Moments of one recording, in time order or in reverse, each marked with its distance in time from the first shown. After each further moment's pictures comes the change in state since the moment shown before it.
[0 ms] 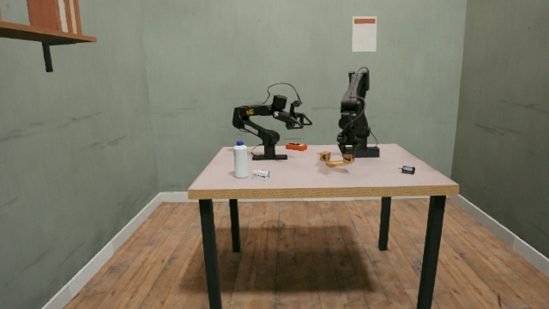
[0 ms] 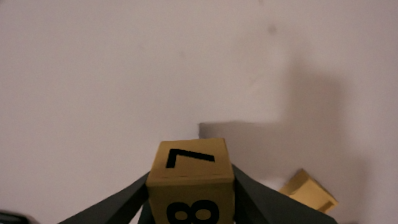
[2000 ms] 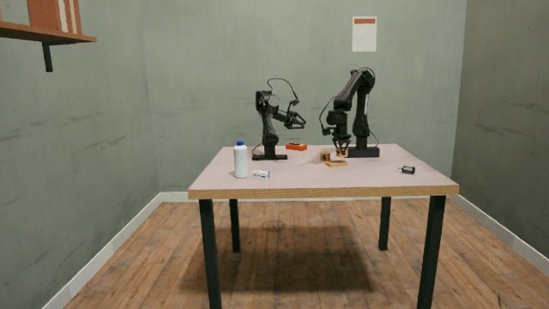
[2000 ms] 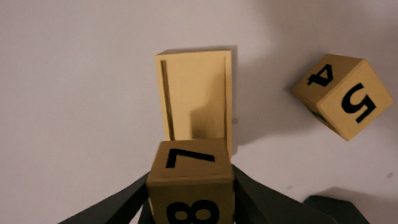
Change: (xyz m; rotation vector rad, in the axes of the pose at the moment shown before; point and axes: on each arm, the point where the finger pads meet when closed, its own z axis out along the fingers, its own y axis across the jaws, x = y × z) left arm 0.123 -0.079 0.003 0.000 -0.008 0.760; right arm 0.002 0.002 -0.018 -0.391 0.121 -0.085
